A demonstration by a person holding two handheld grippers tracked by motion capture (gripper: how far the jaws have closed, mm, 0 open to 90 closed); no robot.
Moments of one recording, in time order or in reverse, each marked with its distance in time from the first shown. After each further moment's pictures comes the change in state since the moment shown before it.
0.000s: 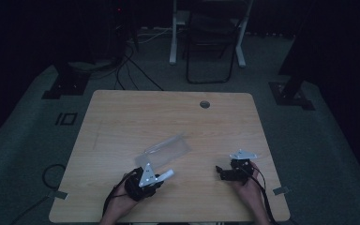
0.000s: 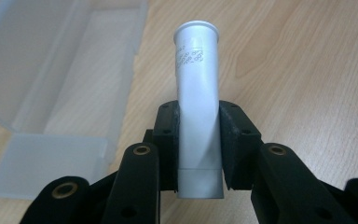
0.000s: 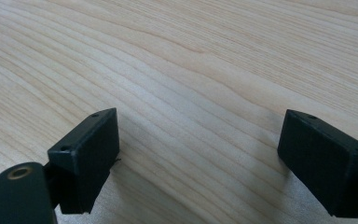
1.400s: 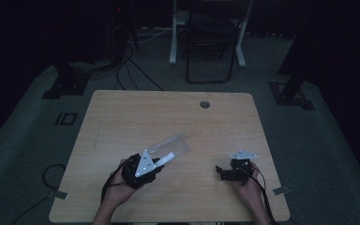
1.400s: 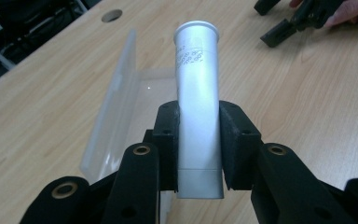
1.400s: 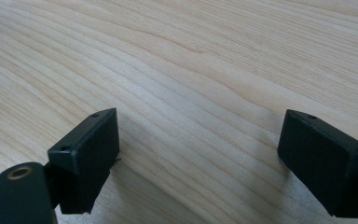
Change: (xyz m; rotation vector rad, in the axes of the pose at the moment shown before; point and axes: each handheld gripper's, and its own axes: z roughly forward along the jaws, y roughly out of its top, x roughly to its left) left arm 0.017 0.046 -0.034 -0.114 0.091 0.069; right arm 0.000 0.000 0.000 0.000 0.000 0.000
